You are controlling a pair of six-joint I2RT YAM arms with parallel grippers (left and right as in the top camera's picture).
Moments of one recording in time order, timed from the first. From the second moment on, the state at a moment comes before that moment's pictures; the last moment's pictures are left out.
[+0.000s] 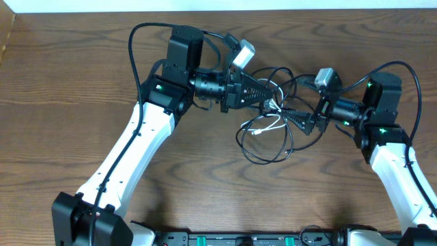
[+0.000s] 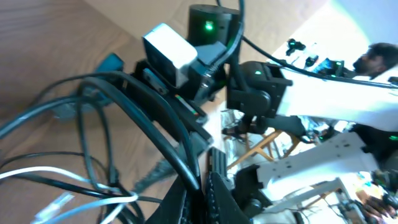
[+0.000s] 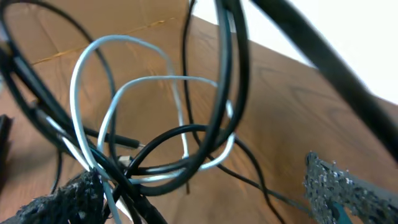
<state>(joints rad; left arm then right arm) -0.39 1.56 1.33 -0.31 1.27 -0.14 -0.04 1.34 0.78 0.01 -1.08 -0.38</state>
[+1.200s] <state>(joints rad) -0.41 1.56 1.33 -0.31 1.27 -0.11 -0.07 1.34 0.78 0.11 -0.85 -0.11</state>
